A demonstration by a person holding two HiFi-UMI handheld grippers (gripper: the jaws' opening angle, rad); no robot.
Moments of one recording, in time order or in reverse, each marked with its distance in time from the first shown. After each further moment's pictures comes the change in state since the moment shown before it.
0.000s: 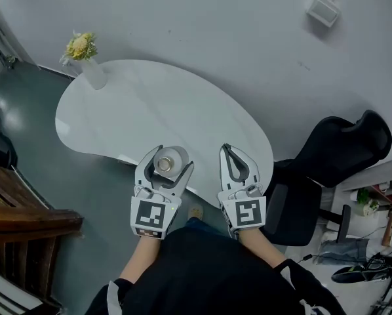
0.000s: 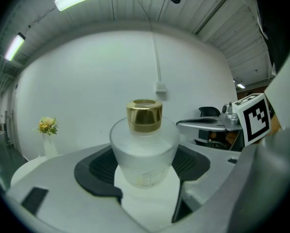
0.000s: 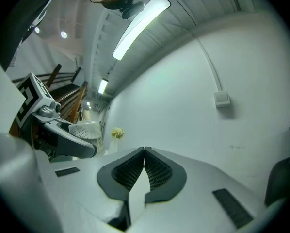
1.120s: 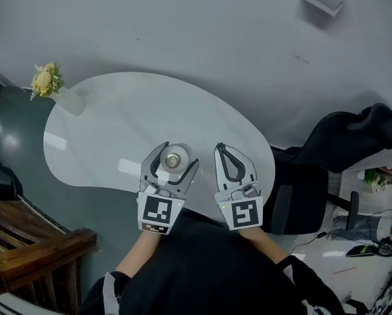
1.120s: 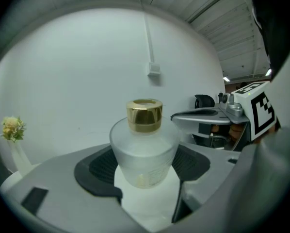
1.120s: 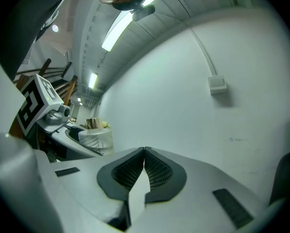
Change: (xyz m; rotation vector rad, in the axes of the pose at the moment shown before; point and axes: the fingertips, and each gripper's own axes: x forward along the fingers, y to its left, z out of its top) left arm 0.138 0.011 -0.016 0.080 0.120 -0.183; right arm 0.072 -0.058 -0.058 0.044 0.170 -0.053
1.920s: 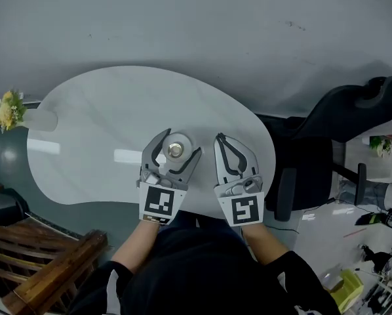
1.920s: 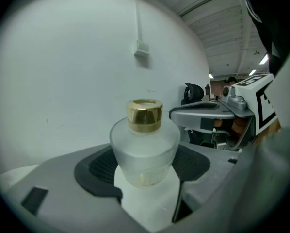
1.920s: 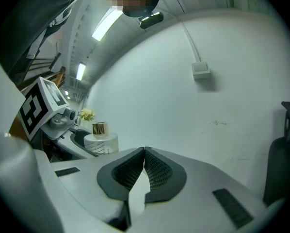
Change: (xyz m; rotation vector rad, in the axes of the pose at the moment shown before) left arm 0.106 -0.024 -0.040 0.062 0.070 -0.198; right arm 0.023 -0.058 -0.072 0.034 0.087 -0.124
